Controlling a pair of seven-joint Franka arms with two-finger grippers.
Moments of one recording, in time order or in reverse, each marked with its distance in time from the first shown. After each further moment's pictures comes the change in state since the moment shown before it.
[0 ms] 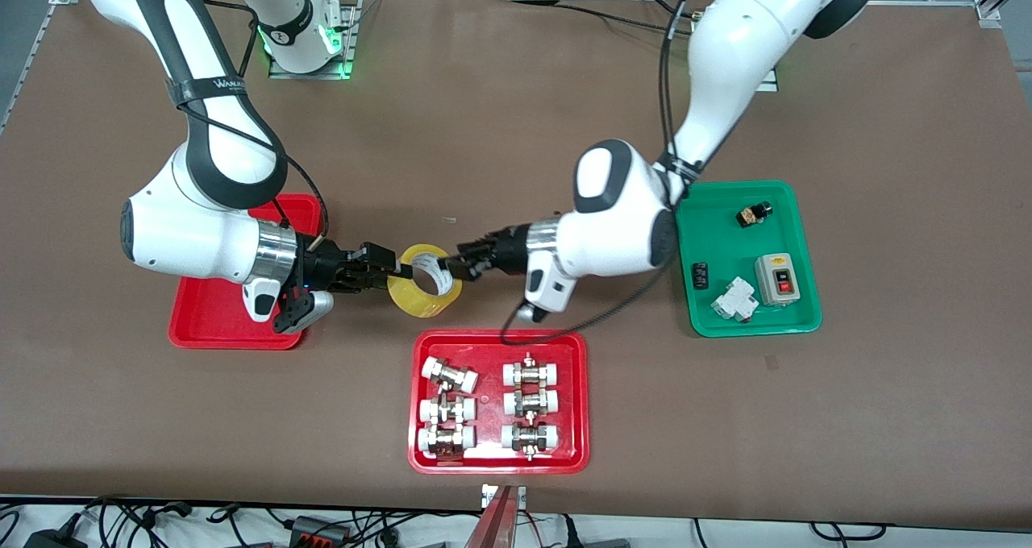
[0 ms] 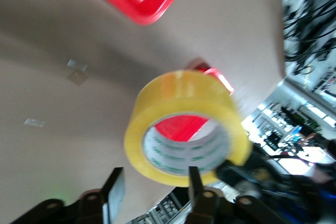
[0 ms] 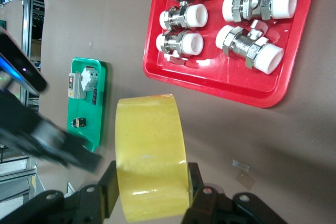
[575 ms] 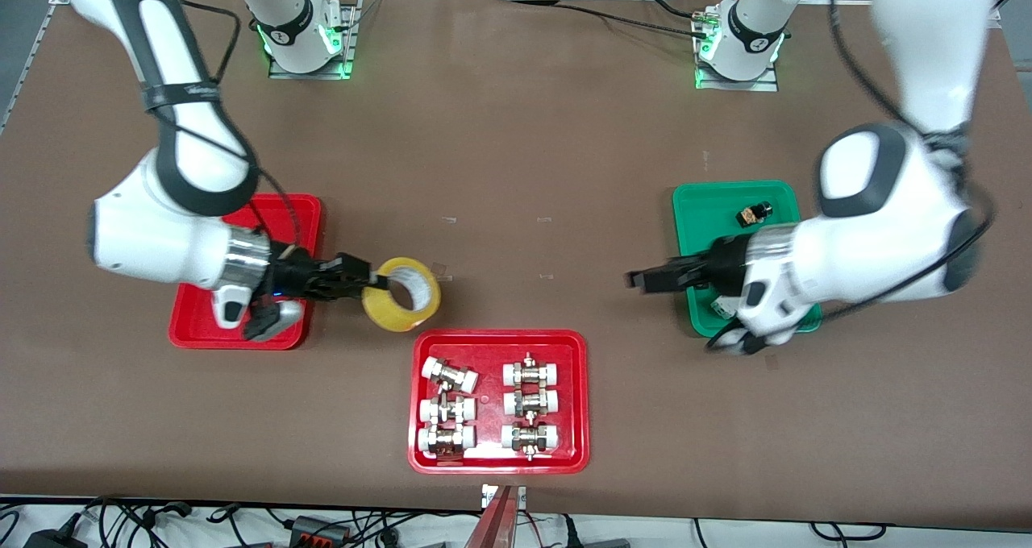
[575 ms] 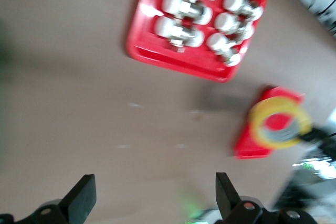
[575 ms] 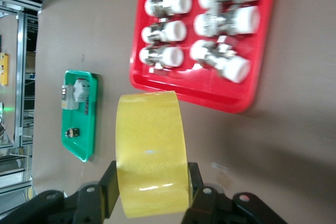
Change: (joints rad) left arm 0.376 -0.246 0.003 0.020 0.438 -0.627 0.286; right arm -0.076 -0.003 -0.027 0.007 -0.036 -0.045 0.000
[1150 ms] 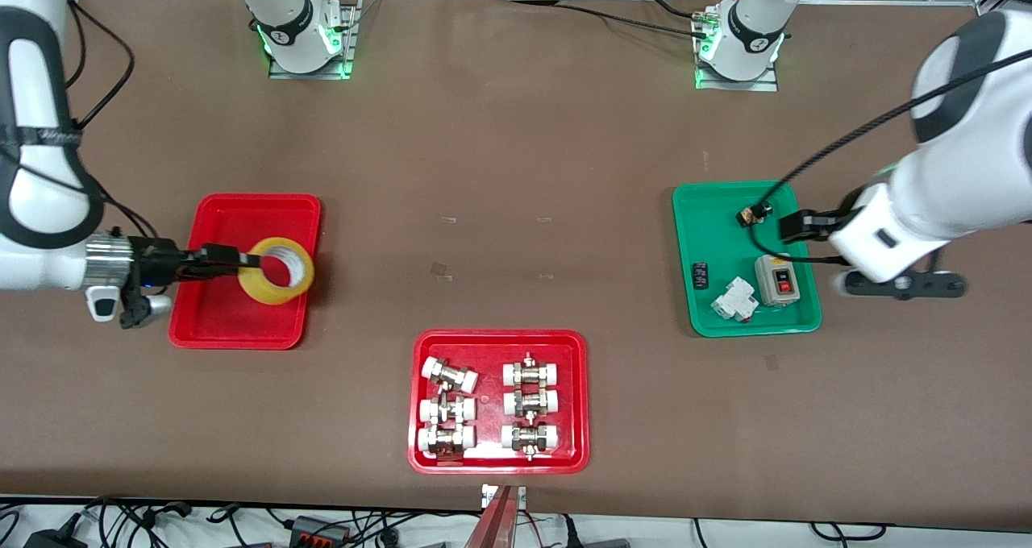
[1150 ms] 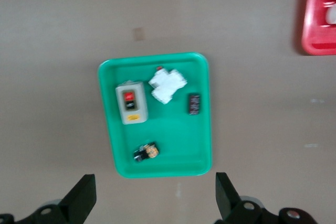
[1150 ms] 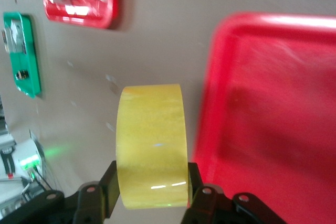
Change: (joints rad) left arm 0.083 -0.161 0.001 -0.009 0.543 -0.284 0.245; right arm -0.364 0.058 -0.014 -0.026 -0.235 -0.337 -0.243
